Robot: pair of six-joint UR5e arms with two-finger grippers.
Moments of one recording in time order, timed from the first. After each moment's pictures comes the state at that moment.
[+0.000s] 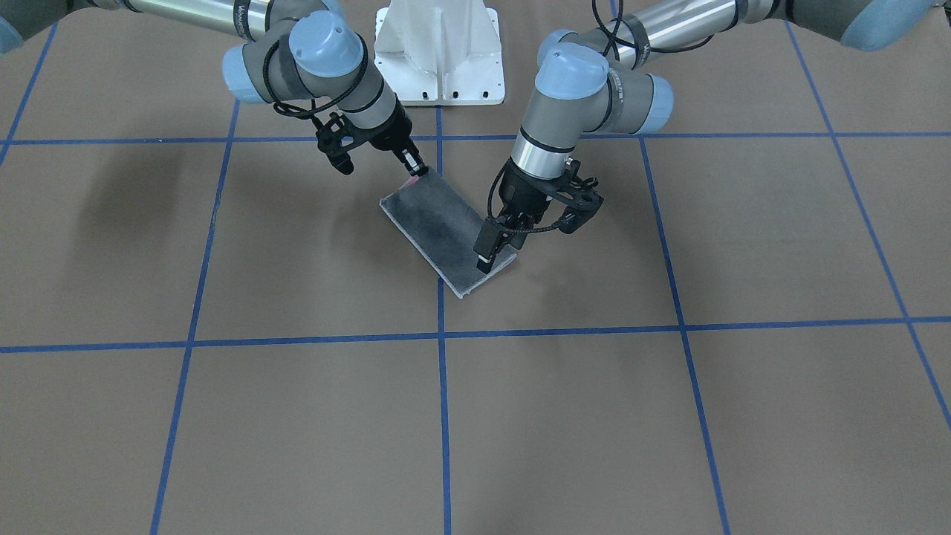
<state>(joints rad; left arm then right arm) -0.53 -2.17 -1.60 -2.04 -1.65 -2.08 0.37 -1.03 1.71 -1.17 1.97 2.52</state>
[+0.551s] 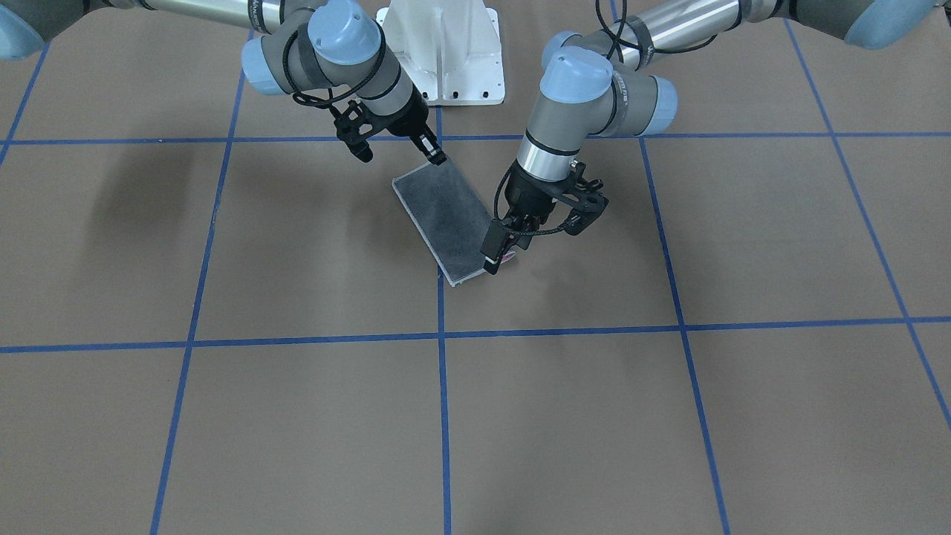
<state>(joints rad) -0.53 -2.14 -1.61 -2.04 -1.66 -2.07 0.36 -1.02 1.72 -1.17 1.98 2.51</state>
